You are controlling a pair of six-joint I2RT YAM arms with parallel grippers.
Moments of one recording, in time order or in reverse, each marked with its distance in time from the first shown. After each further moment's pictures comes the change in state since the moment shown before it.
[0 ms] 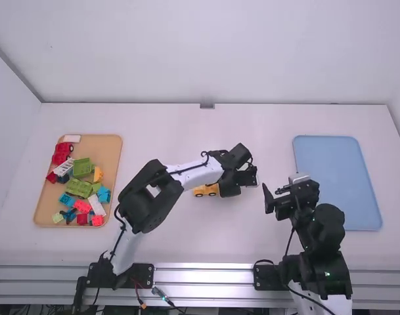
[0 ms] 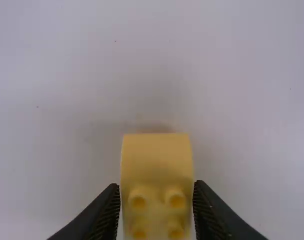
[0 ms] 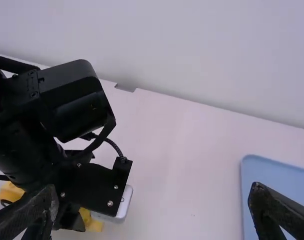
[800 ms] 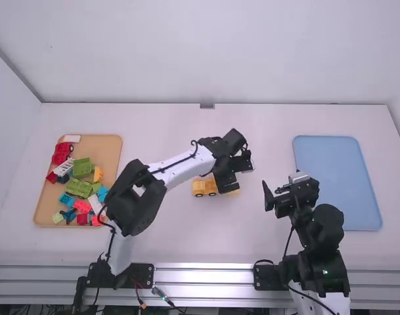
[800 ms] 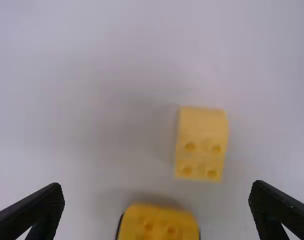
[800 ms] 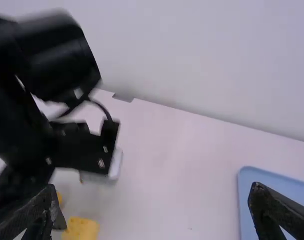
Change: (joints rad) left arm 0.068 -0.121 0.063 -0.143 -0.054 -0.087; right arm 0.000 0.000 -0.042 0.091 0.000 -0.005
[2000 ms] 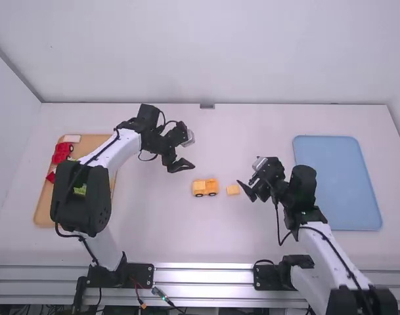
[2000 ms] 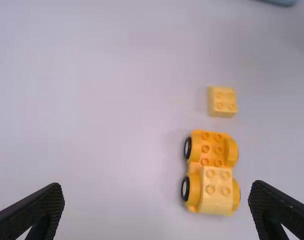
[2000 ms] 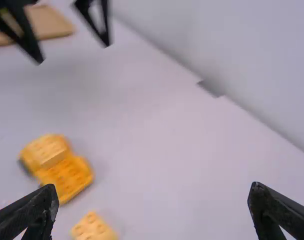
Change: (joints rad) left arm 0.550 -0.197 -0.288 0.124 0.774 0.499; right arm 0.000 0.850 -0.017 0.578 -0.499 -0.427
